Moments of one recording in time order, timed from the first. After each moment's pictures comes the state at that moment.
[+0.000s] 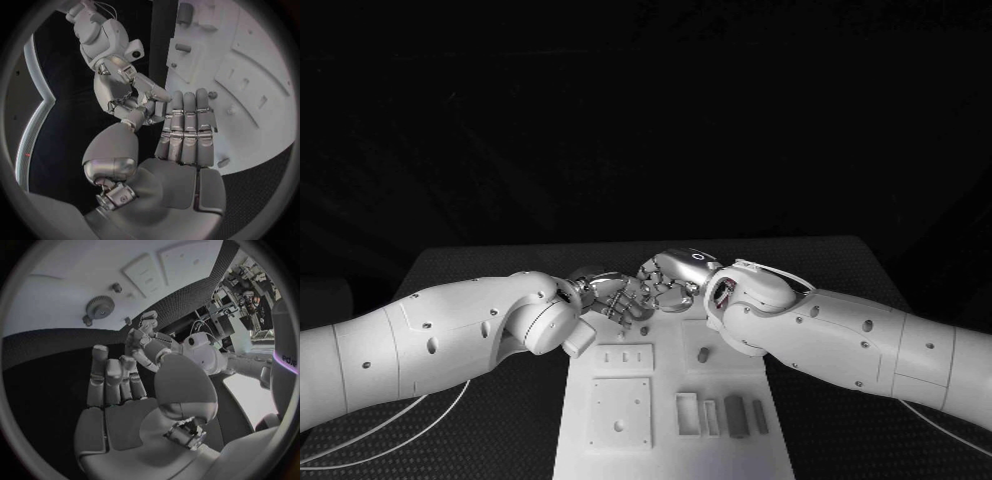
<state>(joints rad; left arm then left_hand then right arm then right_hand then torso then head) 1.31 -0.69 -0.16 1.40 -0.35 -0.25 -0.19 0.81 -0.04 0.49 -0.28 0.43 1.04 0.11 0.34 0.50 1.31 0.04 0.19 0.47 1.15 0.01 0.41 0.98 0.04 1.11 -0.08 0.24 0.93 1.22 -0.52 -0.05 1.33 -1.52 -0.32 -0.05 1.13 -0.02 0.58 -0.30 0.05 0.94 0.08 0.35 0.49 0.97 -0.01 1.29 0.96 1.11 -0.10 1.56 0.83 0.25 1.03 0.01 0.94 1.31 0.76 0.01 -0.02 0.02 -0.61</state>
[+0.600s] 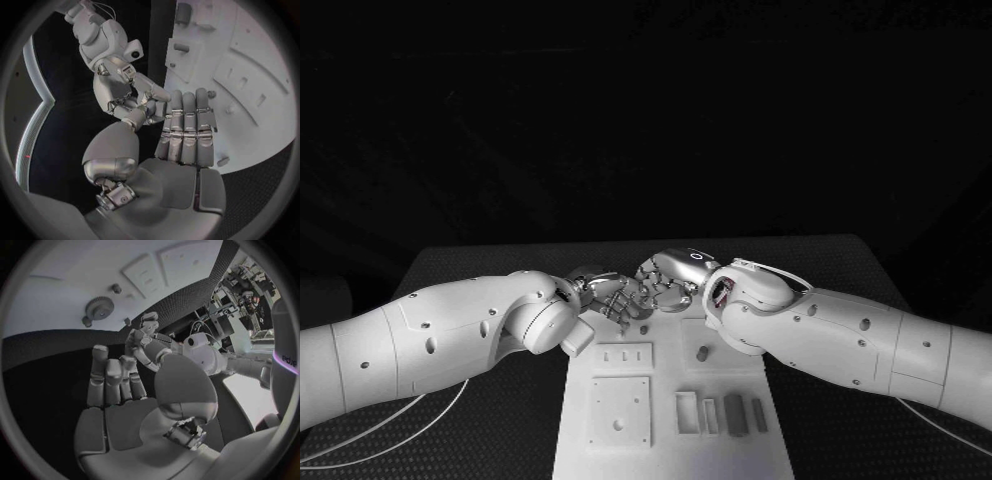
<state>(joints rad) 1.31 -0.69 -0.16 1.40 -0.36 -0.25 -0.20 0.88 -0.02 0.56 -0.29 0.41 1.05 0.11 0.37 0.51 1.33 0.02 0.23 0.53 1.17 0.00 0.45 1.02 0.03 1.12 -0.10 0.25 0.97 1.22 -0.51 -0.05 1.32 -1.52 -0.31 -0.04 1.13 -0.02 0.58 -0.30 0.04 0.94 0.08 0.35 0.49 0.97 -0.01 1.29 0.96 1.11 -0.10 1.56 0.83 0.25 1.03 0.01 0.94 1.31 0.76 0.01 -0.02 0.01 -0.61</state>
